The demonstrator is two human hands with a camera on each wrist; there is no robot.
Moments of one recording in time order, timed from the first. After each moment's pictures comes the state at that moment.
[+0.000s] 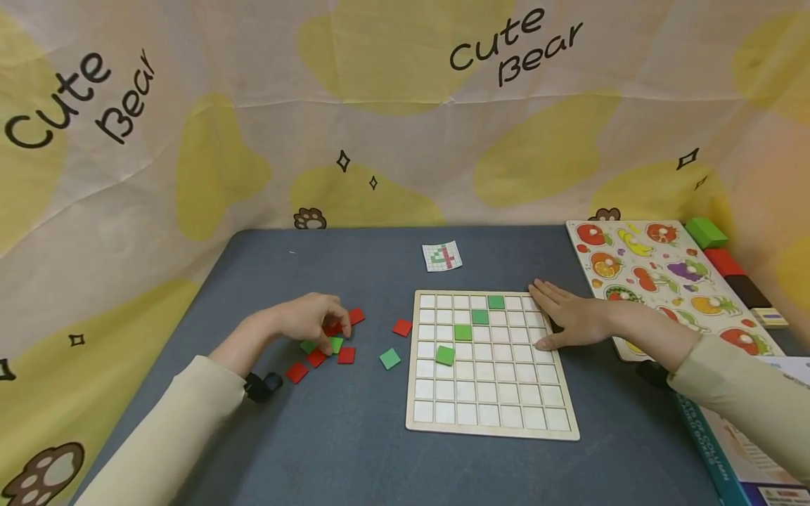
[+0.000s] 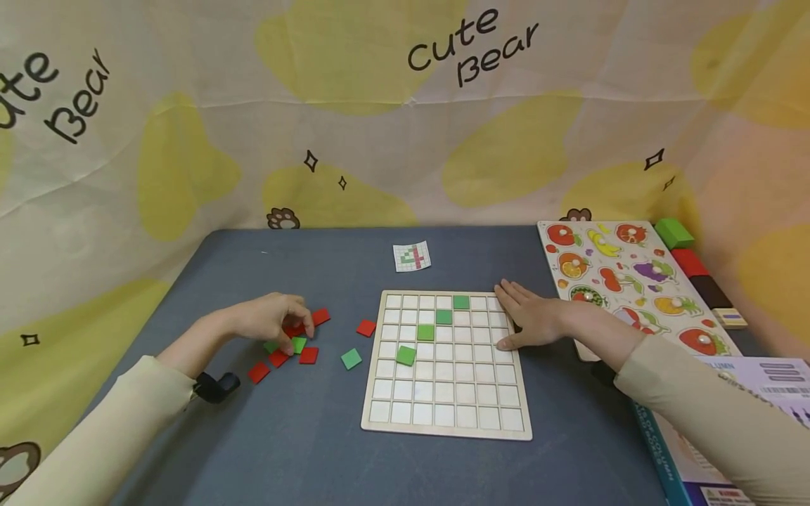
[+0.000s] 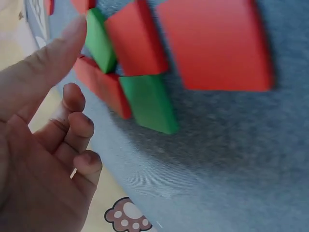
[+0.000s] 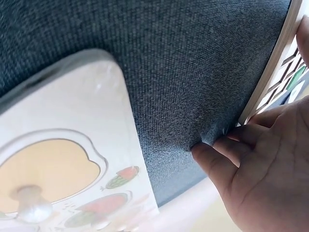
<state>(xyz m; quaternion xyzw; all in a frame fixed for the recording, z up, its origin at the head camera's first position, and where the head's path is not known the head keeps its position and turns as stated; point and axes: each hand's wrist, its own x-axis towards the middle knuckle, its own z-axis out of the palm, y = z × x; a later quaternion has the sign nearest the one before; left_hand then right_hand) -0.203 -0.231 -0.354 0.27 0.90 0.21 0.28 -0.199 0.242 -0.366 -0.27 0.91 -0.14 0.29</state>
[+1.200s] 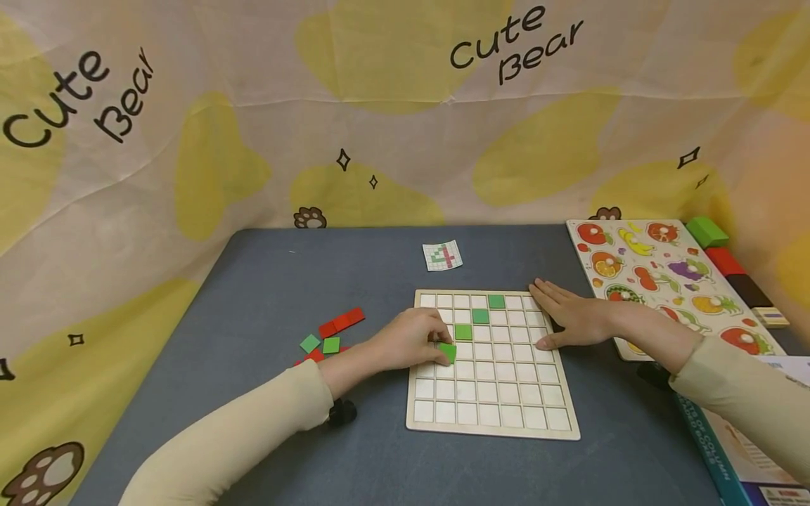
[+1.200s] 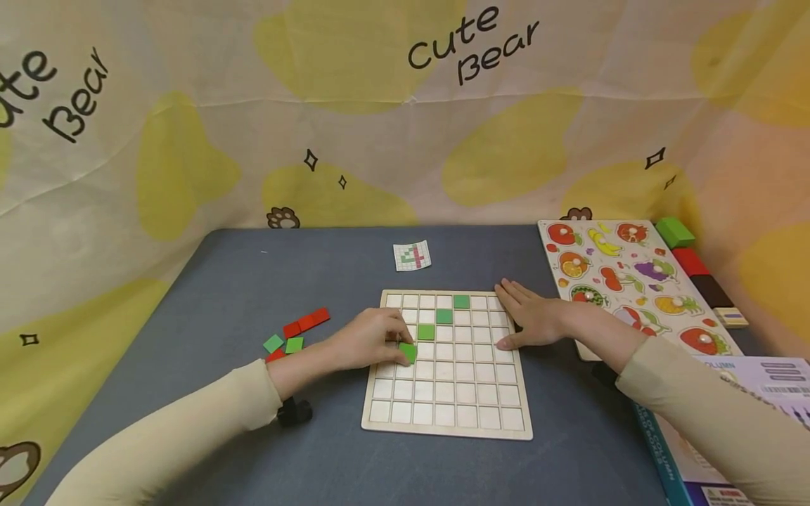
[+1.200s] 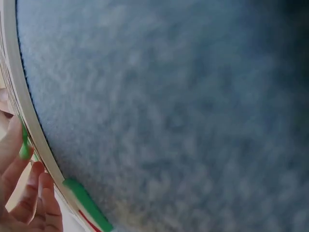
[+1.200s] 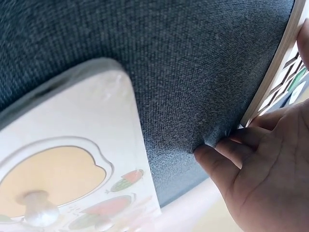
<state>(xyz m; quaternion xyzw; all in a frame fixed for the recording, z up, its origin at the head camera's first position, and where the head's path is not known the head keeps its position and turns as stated) -0.172 -0.084 -0.391 0.38 0.89 0.24 0.08 -0.197 0.242 -0.366 -0.27 0.91 -0.15 0.29</state>
